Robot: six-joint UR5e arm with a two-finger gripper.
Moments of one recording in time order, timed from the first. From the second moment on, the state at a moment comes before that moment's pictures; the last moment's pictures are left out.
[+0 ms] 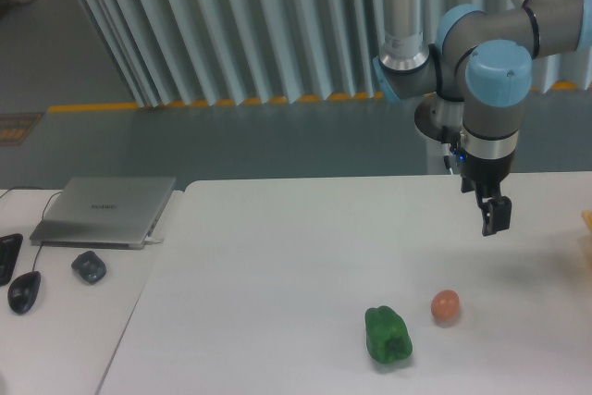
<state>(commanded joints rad) 2.38 -1.78 -1.51 -1.51 1.54 1.52</state>
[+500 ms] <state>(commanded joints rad) 2.38 -1.78 -1.53 -1.47 1.60 1.52</state>
